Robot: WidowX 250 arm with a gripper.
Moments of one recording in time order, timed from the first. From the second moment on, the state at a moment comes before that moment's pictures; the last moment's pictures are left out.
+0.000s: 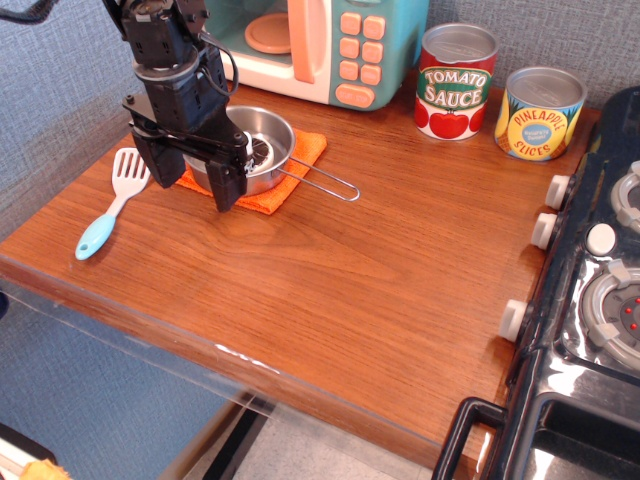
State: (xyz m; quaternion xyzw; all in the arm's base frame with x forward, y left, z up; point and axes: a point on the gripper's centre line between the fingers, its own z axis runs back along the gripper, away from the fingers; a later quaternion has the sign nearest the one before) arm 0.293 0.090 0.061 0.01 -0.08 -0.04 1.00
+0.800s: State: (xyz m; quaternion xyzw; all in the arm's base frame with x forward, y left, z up) arm 0.321 0.101 0.055 0.00 -0.08 0.00 1.00
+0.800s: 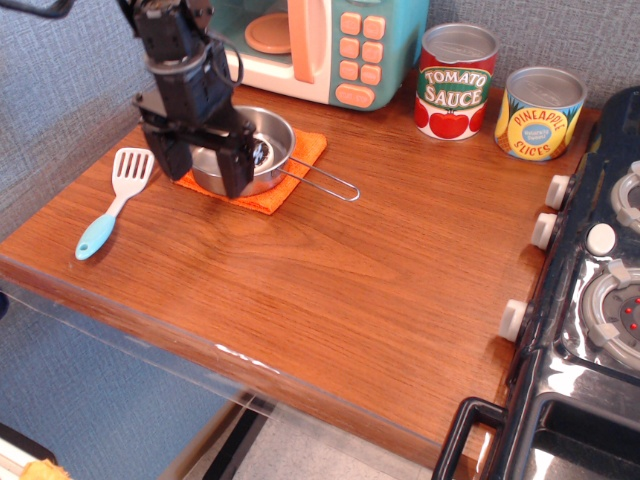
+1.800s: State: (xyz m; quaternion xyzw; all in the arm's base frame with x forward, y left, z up) arm 0.368 0.119 0.034 0.01 -0.05 0.06 1.00
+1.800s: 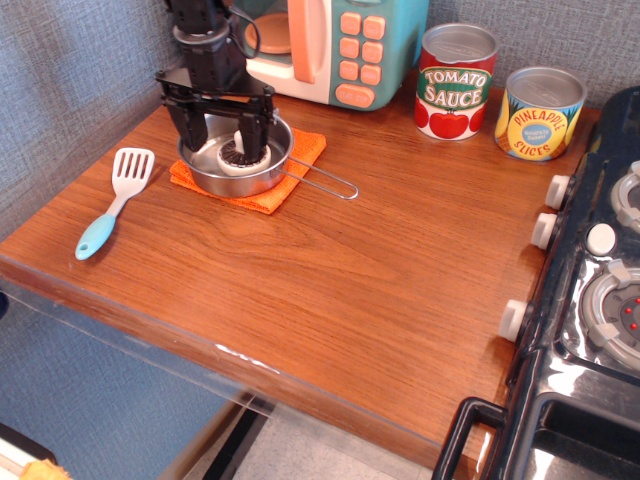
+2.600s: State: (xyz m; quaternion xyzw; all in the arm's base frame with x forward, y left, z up) arm 0.366 0.112 0.016 0.00 -0.03 0.07 1.00
